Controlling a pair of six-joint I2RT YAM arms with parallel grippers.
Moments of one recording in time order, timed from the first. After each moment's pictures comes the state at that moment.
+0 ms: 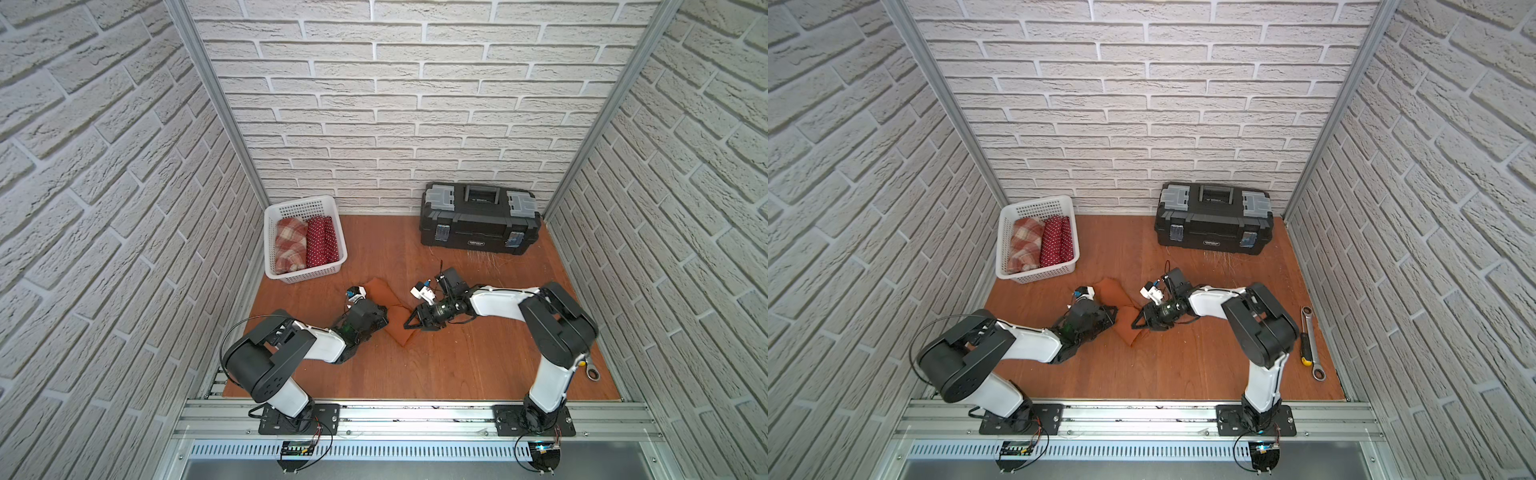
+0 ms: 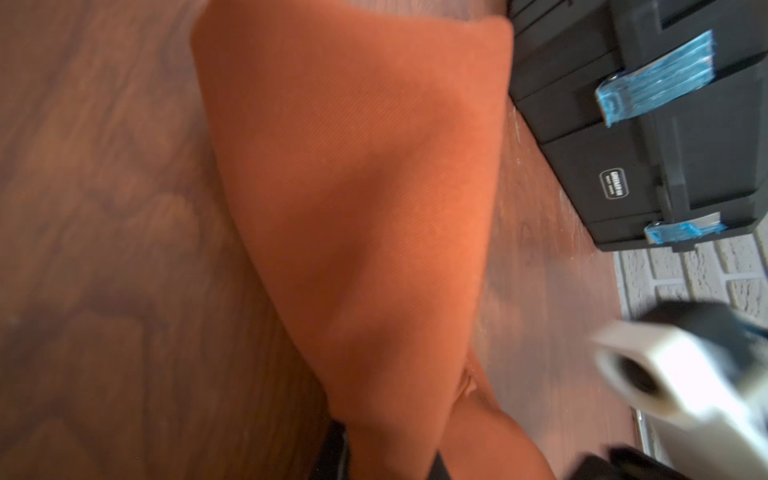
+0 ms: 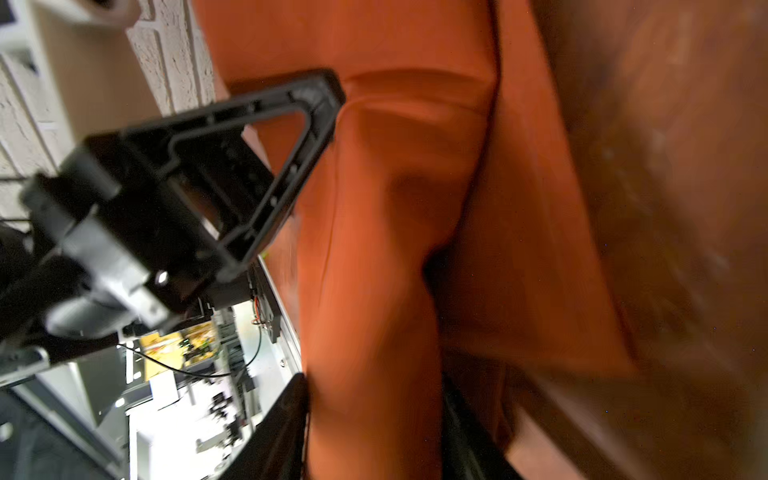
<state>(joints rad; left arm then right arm) -0.66 1.57 0.39 0.55 -0.09 -1.00 0.52 1.75 0.93 -0.29 -0.80 0.46</state>
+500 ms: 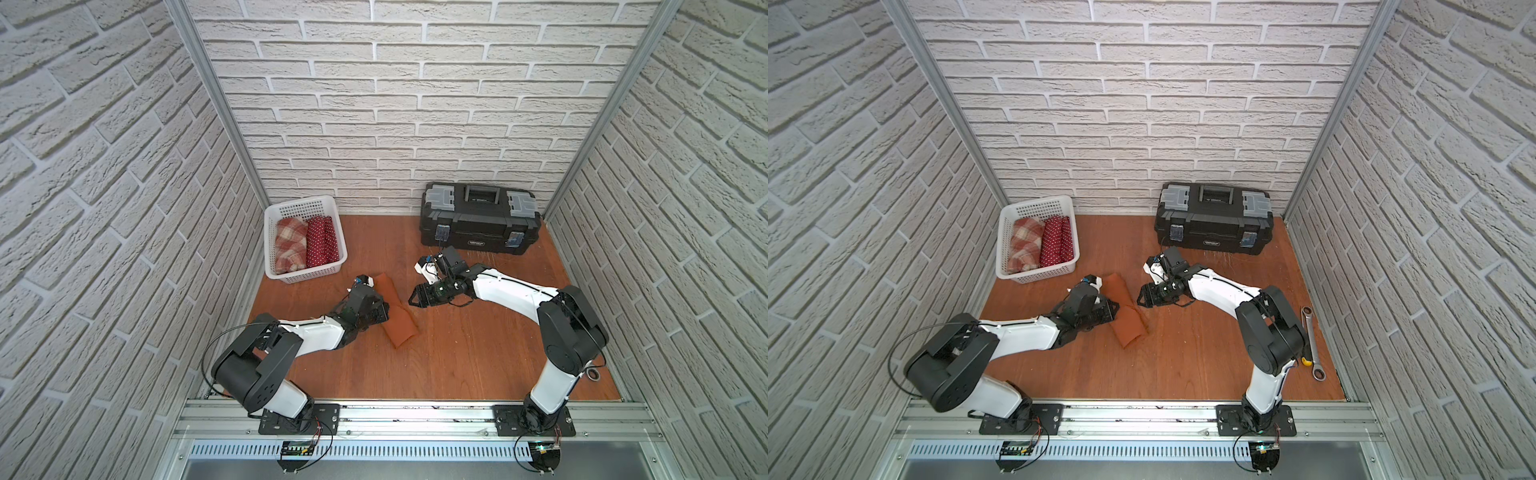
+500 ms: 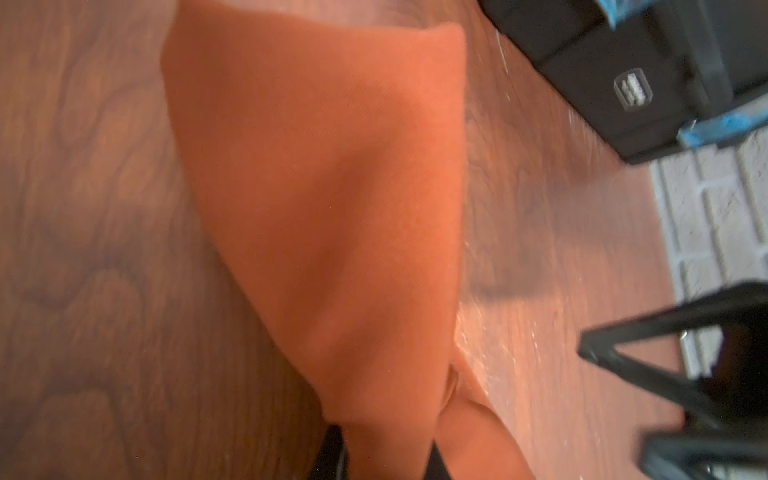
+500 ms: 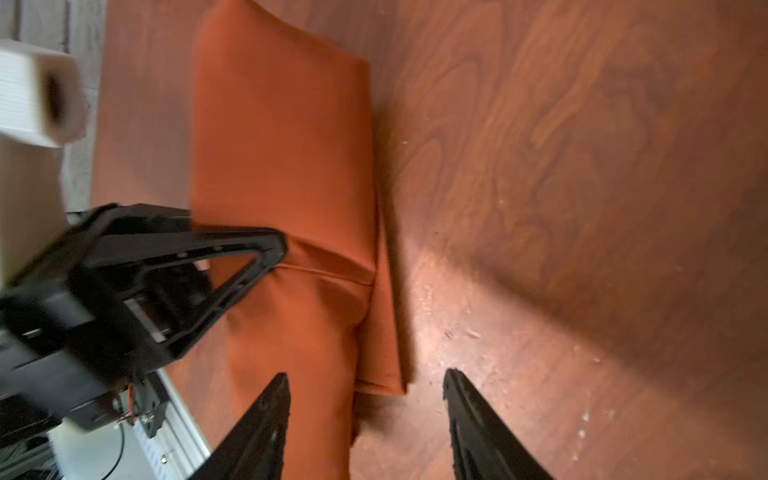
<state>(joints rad) -0.62 1.47 0.59 0.17 0.05 -0.72 0.50 1.77 1.18 -0.50 -0.39 0.31</state>
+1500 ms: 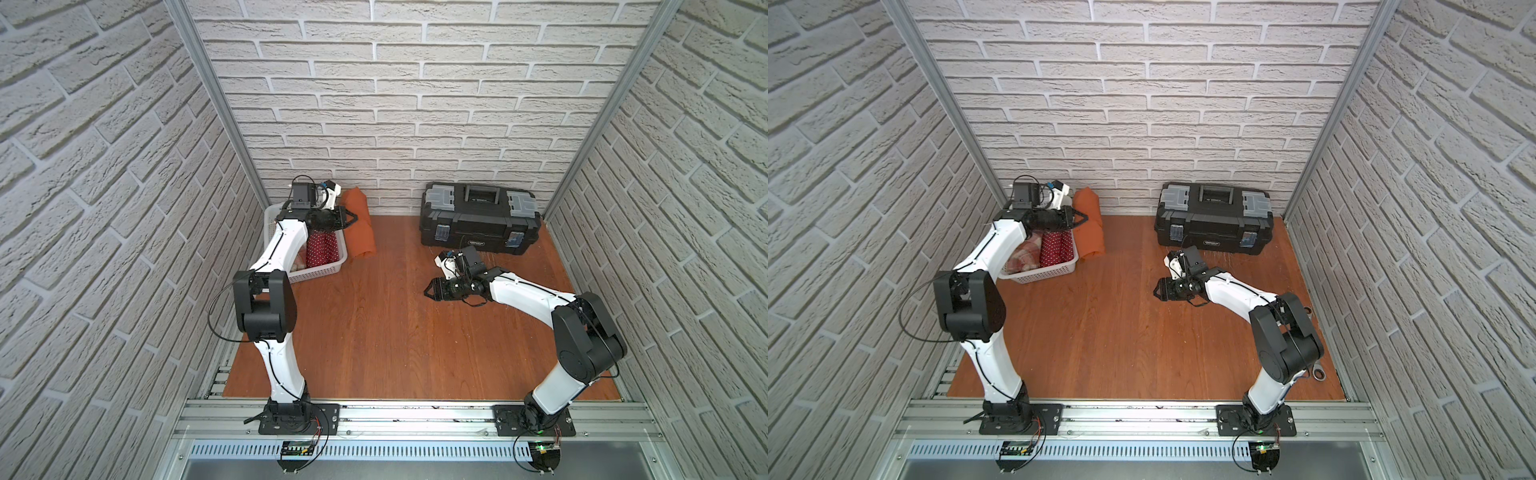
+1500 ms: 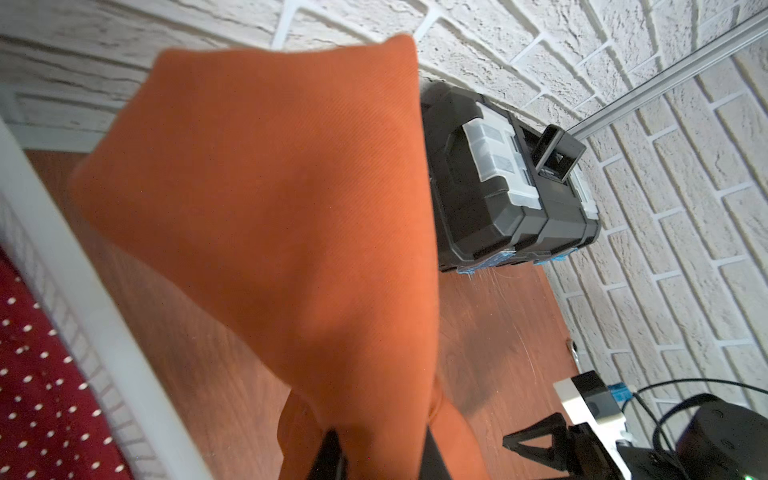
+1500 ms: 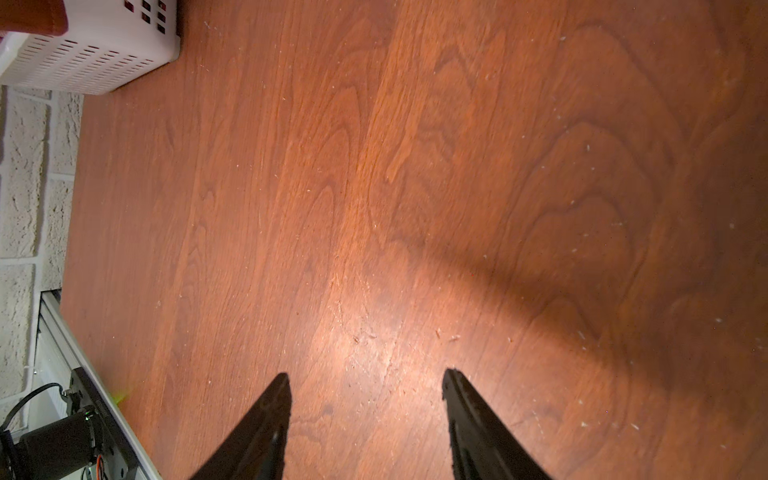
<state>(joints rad) 0.00 1.97 1.76 -0.55 0.76 -0.18 0.39 1.69 1.05 -0.38 -0.36 0.35</state>
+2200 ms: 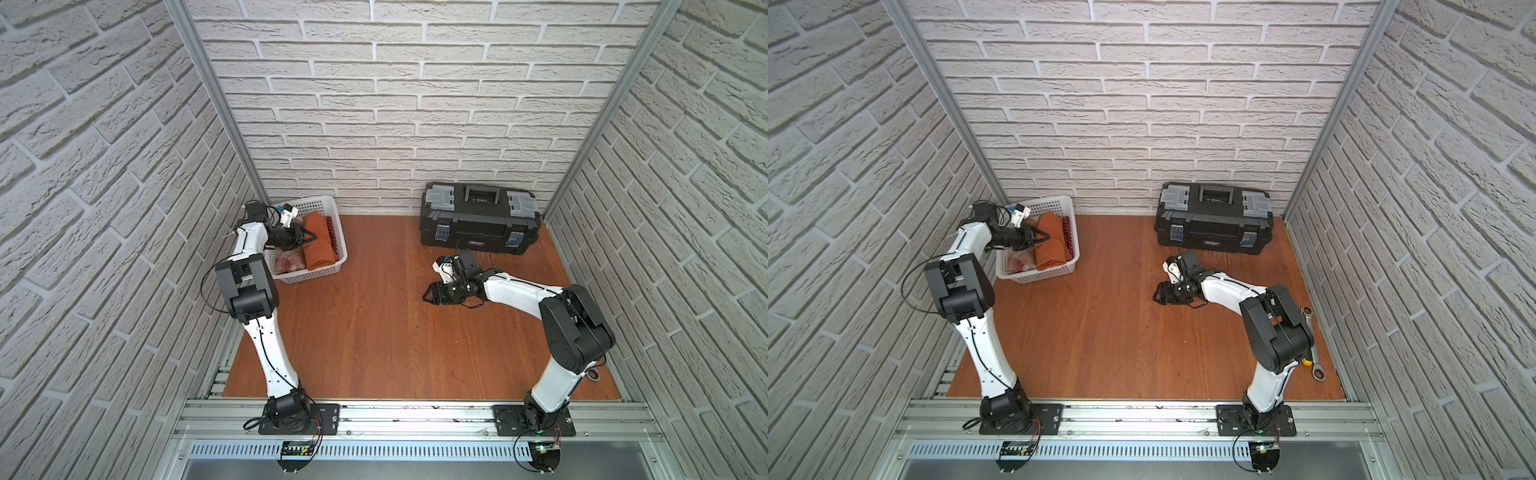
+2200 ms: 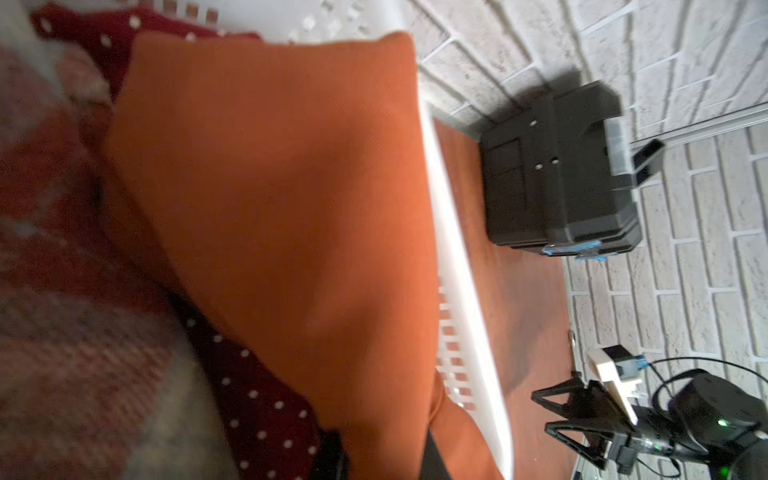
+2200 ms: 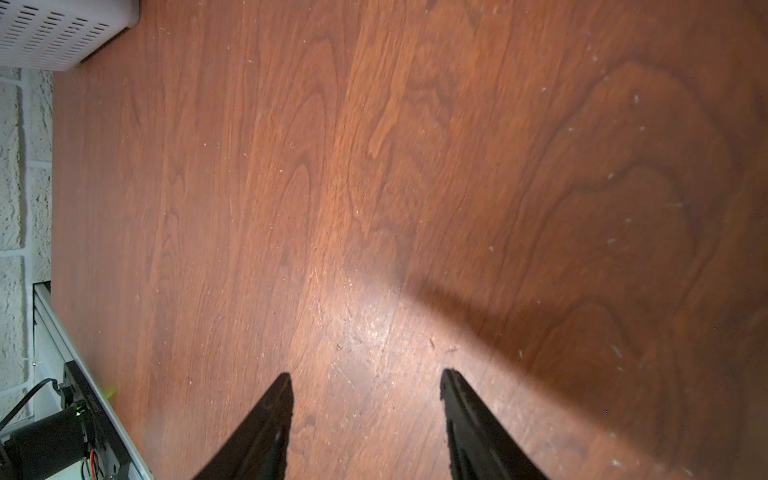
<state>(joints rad) 0.28 2.31 1.98 -0.88 0.89 0.10 0.39 1.76 1.05 -0.36 -0.40 0.35</state>
